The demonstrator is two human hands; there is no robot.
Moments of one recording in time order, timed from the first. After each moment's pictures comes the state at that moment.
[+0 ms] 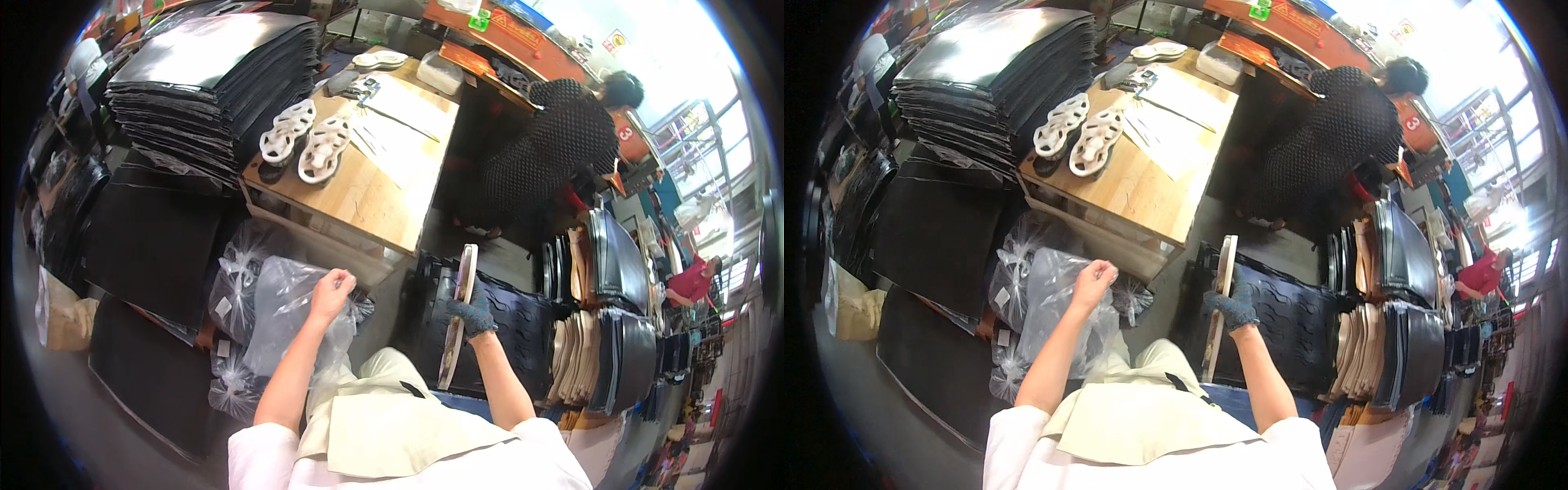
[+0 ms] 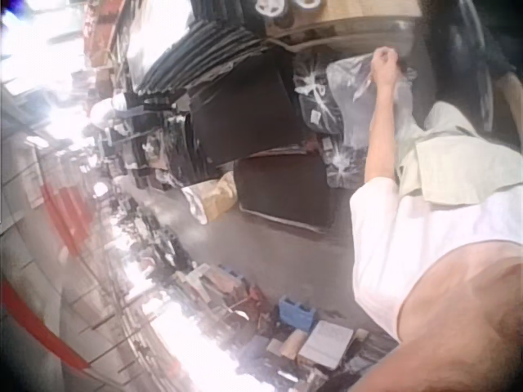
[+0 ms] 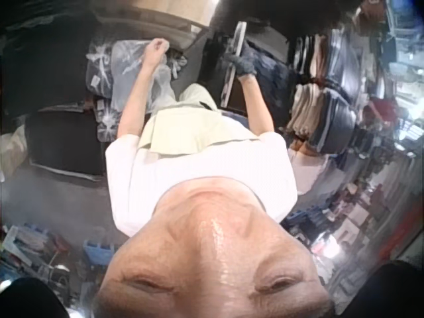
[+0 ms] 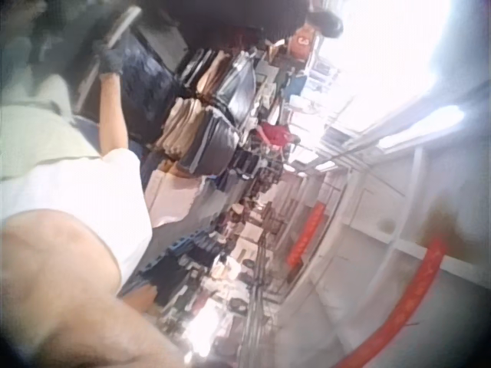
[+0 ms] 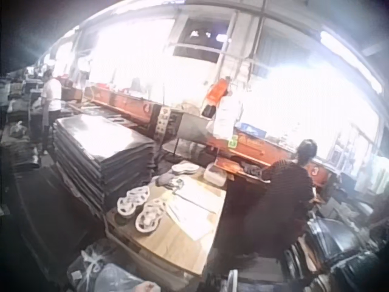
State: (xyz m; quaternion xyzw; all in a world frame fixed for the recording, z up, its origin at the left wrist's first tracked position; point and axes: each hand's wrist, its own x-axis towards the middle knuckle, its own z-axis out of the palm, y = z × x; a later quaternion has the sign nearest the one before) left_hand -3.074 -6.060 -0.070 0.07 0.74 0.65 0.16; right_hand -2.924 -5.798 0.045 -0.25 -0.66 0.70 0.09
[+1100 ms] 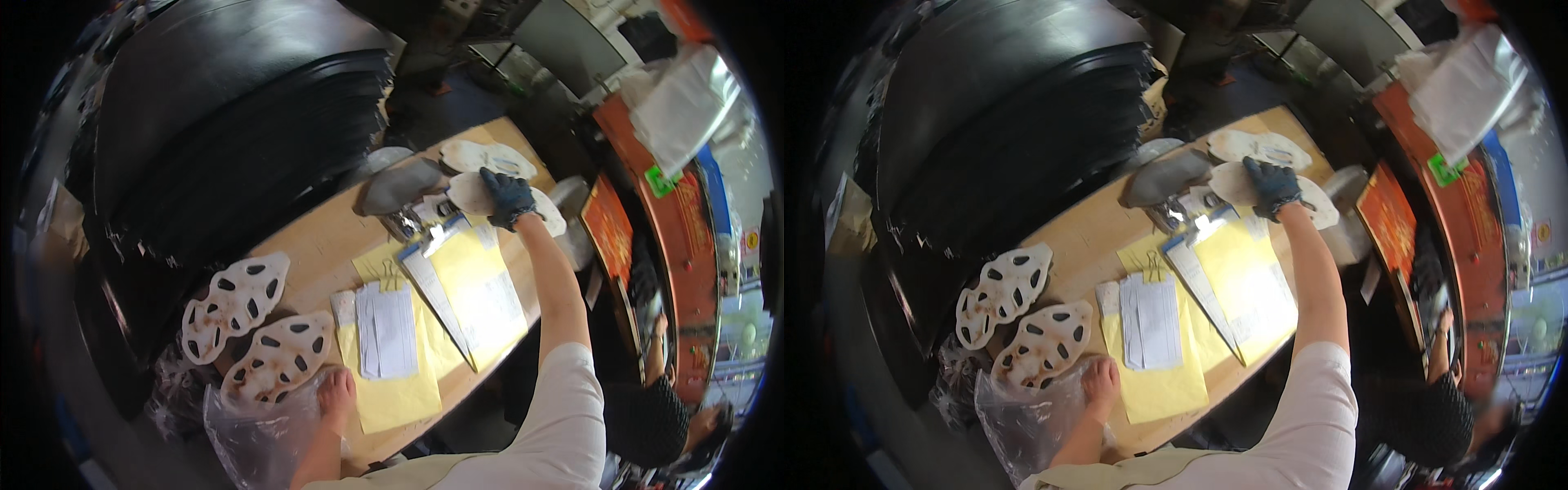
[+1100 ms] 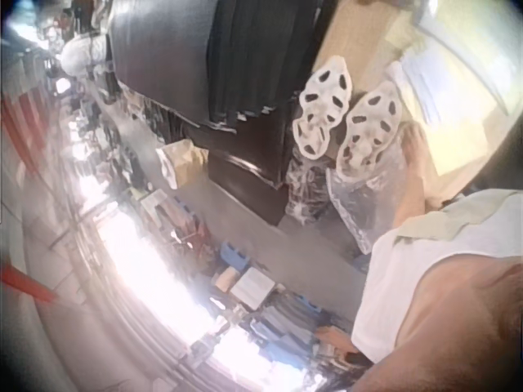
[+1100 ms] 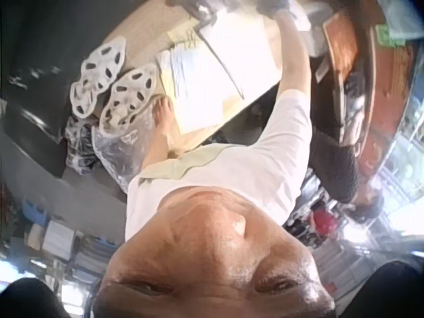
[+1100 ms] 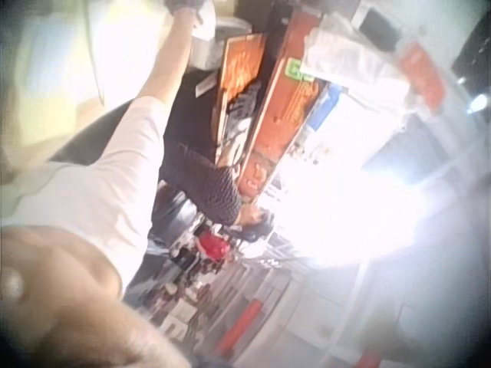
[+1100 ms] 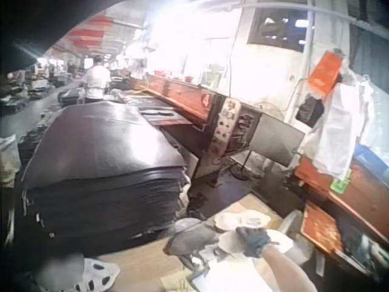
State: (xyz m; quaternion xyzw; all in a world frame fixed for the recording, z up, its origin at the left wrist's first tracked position) left_hand -3.443 -5.770 -0.177 -0.18 0.95 0.24 -0.04; right_hand -3.908 -5.533 0.024 0.26 -0.94 -0.21 -0.05
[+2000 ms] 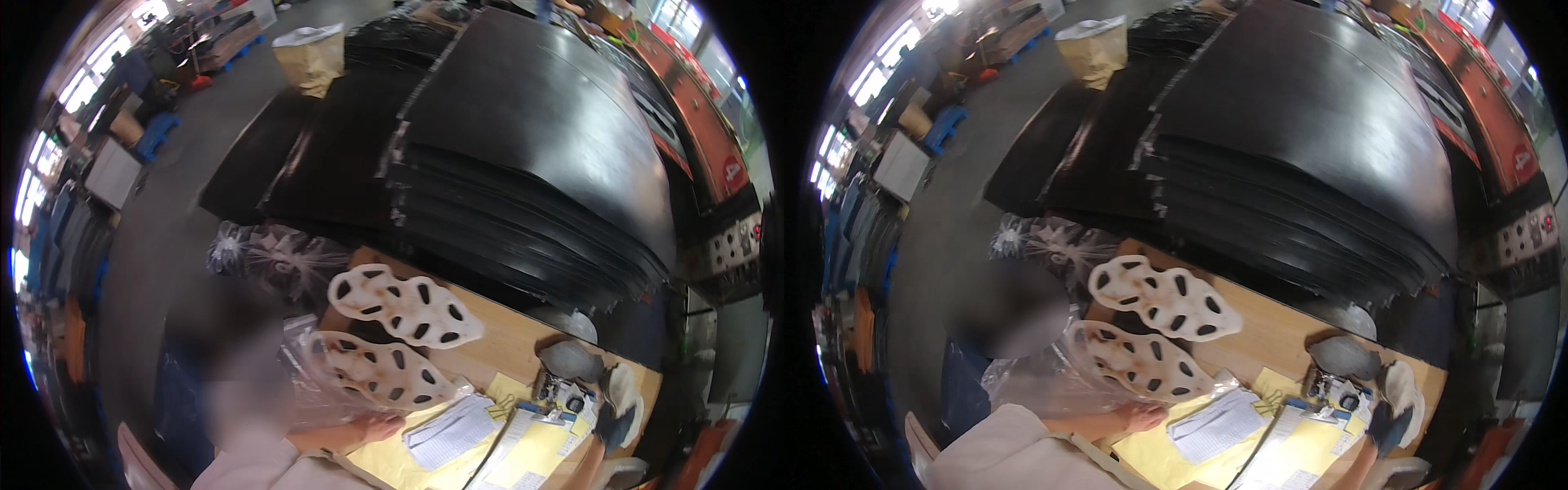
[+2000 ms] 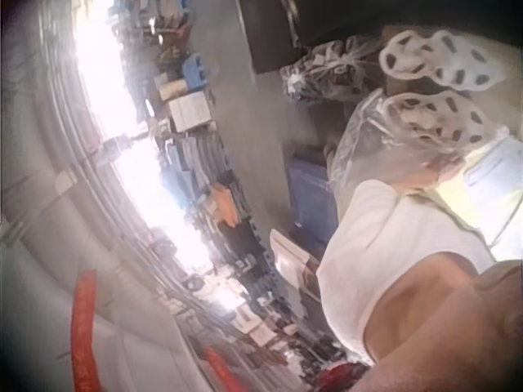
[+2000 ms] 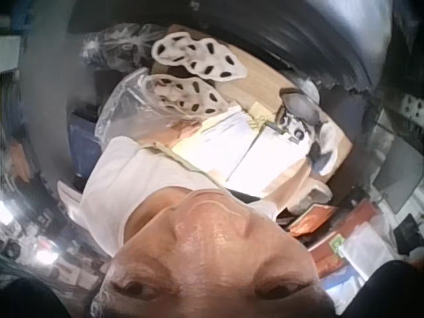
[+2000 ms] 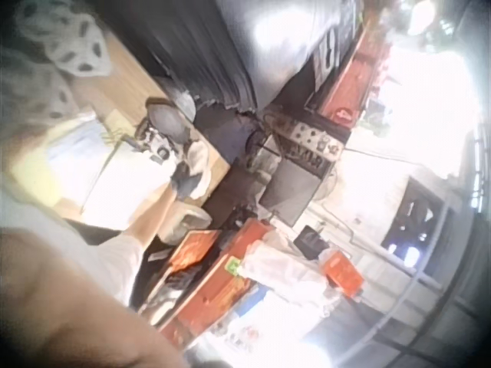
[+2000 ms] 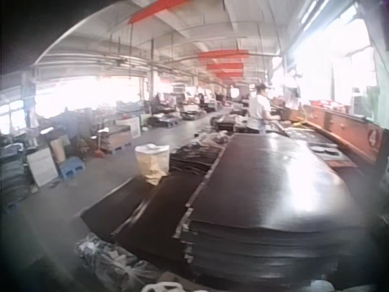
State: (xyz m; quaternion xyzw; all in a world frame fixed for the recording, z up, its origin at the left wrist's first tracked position) left_hand -3.438 -5.760 -0.192 -0.16 0.92 0.33 -0.10; right_hand -3.978 -5.510 -0.077 0.13 -0.97 -0.02 0.19
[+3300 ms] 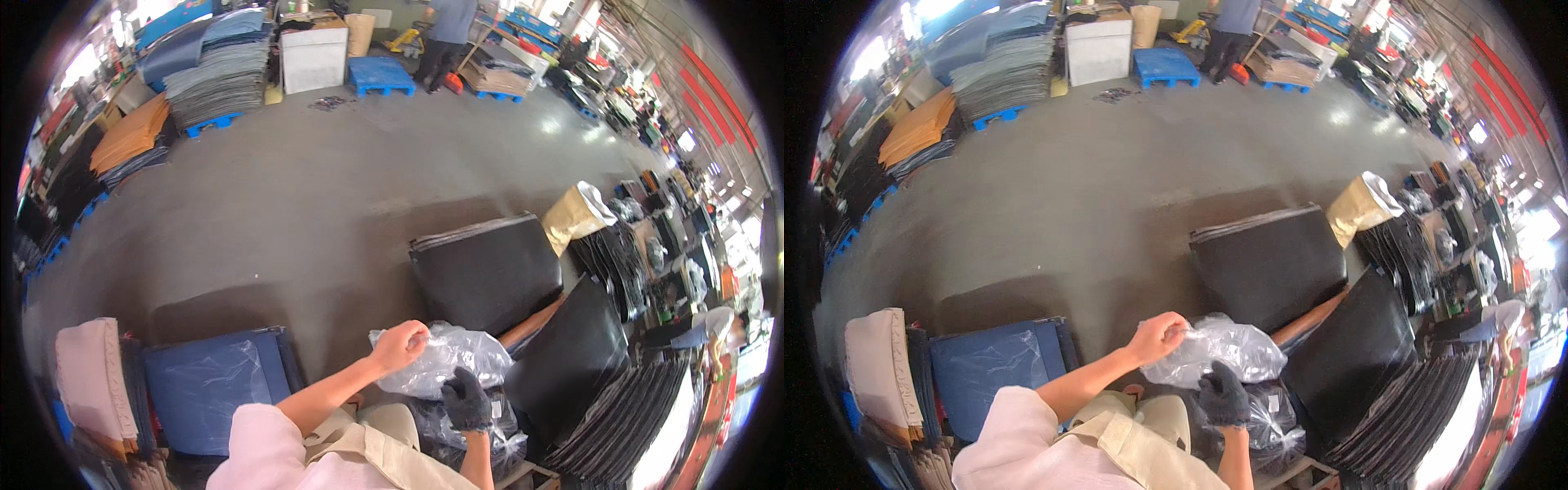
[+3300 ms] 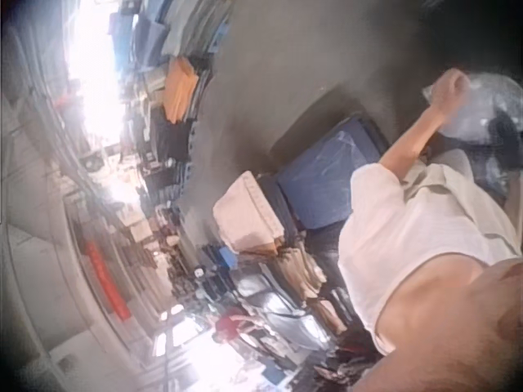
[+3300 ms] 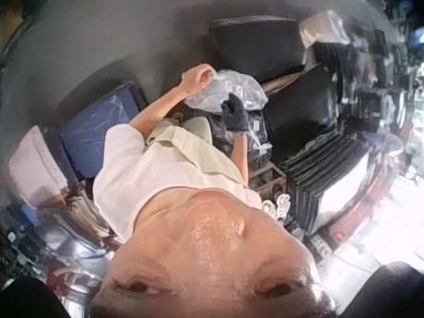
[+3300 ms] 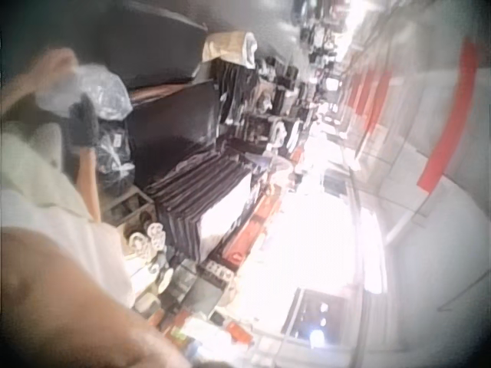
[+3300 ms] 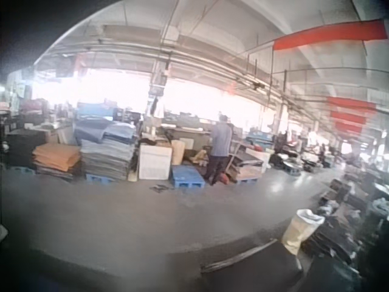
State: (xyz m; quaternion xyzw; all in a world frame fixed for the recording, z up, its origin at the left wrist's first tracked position) left_hand -2.652 -6.310 0.020 -0.55 0.59 0.33 -0.48; right_hand -2.874 -6.279 0.053 0.70 -0.54 0.27 -0.38
